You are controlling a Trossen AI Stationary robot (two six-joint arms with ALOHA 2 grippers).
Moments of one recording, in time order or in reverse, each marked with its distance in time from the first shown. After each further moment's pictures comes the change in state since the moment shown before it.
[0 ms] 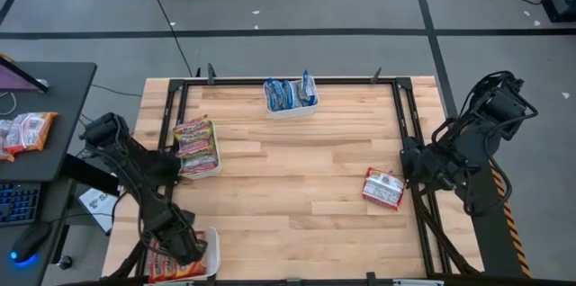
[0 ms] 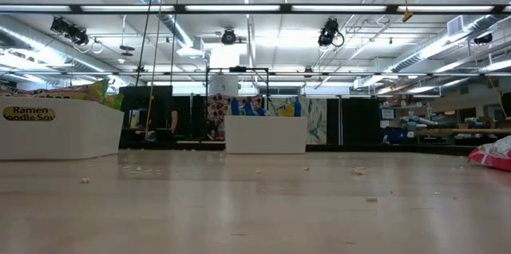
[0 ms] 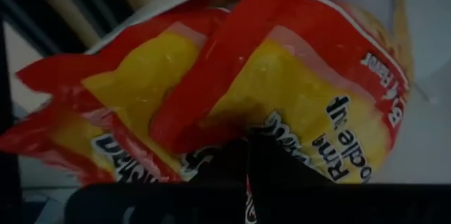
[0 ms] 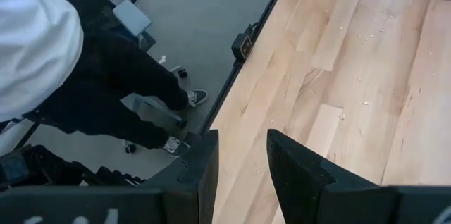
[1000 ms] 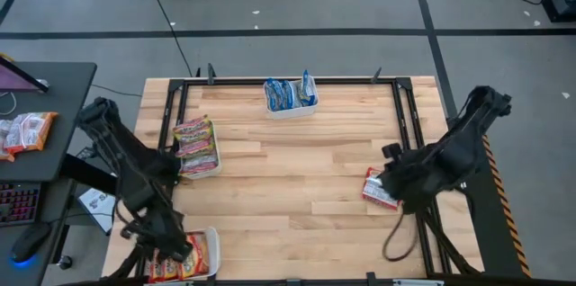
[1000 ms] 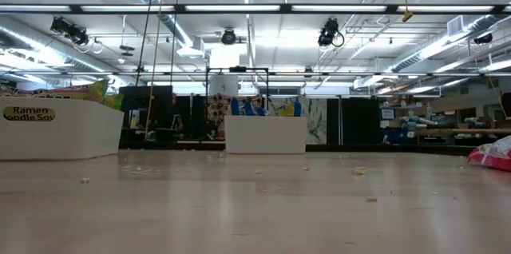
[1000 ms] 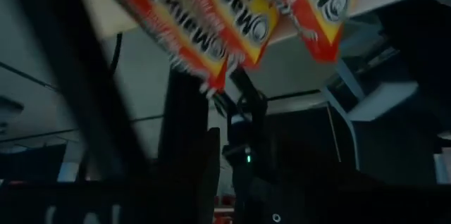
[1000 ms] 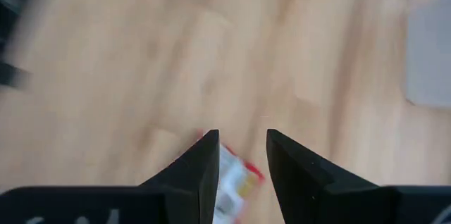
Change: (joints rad) left arm 0.031 -0.196 0.089 -0.013 0.196 -0.004; right arm -0.004 0.144 -0.297 -0.088 0.348 0.002
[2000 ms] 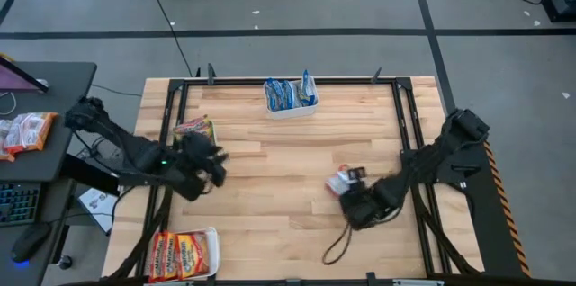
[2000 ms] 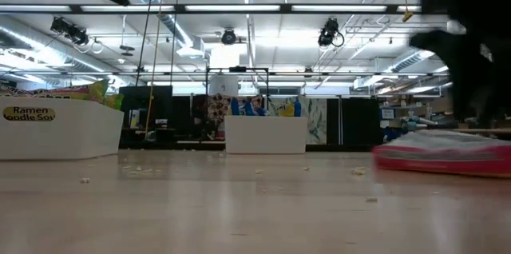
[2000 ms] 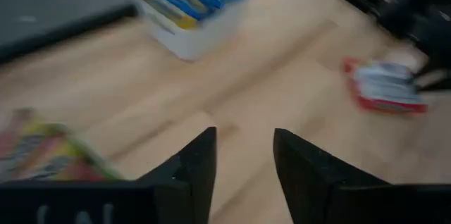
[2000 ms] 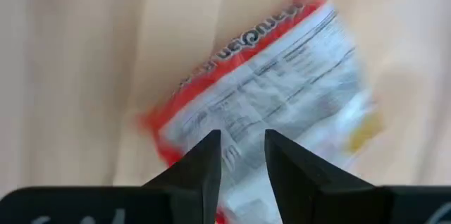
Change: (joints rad) left arm 0.349 -0.200 0.015 -0.336 -1.500 0.933; right arm -0.160 0.481 -0.268 0.416 -0.068 0.034
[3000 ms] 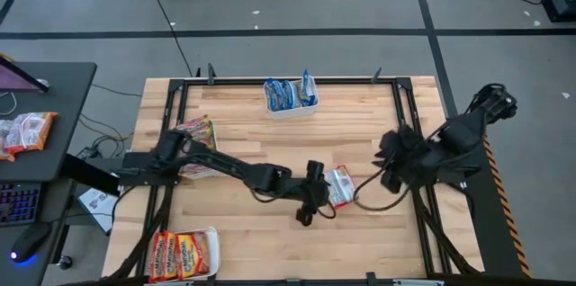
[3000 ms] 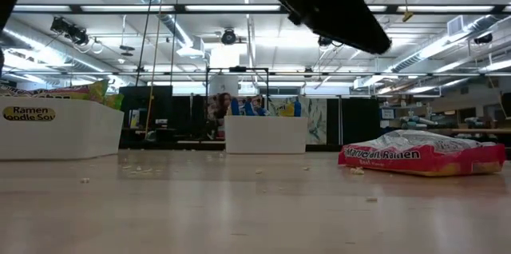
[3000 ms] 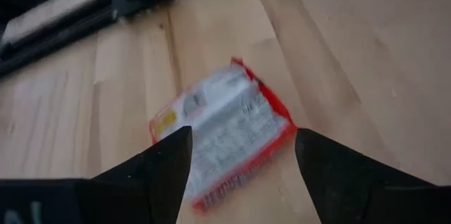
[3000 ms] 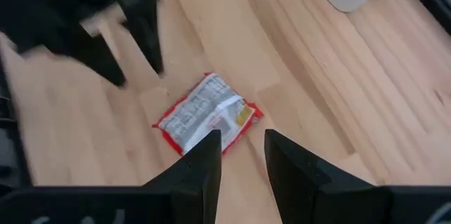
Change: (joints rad) left arm 0.315 0.961 0.524 0.929 0.617 1.553; right arm 0.002 -0.473 0.378 -0.505 0.185 0.573
